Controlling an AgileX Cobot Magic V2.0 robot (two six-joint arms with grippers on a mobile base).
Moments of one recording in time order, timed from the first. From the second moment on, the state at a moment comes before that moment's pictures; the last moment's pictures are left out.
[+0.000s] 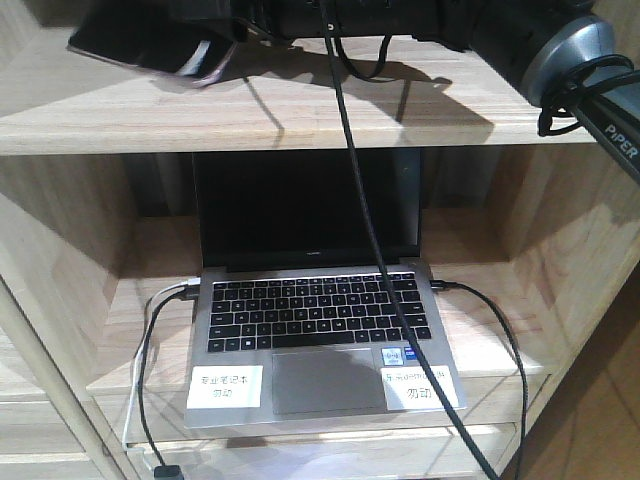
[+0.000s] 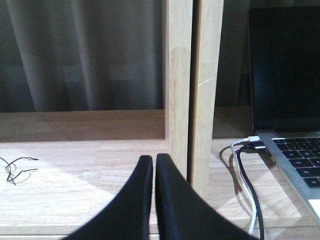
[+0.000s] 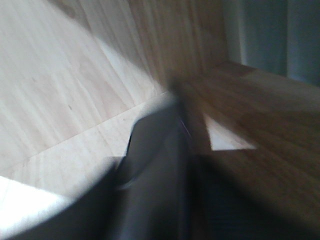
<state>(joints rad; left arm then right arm) 0.06 -0.02 0.03 -0.04 0.20 0.06 0.43 2.05 -2.17 1.14 0.83 -0.84</state>
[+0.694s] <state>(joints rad) 0.06 -0.02 0.03 -0.04 0.20 0.06 0.43 2.03 -2.17 1.11 0.81 -0.82</state>
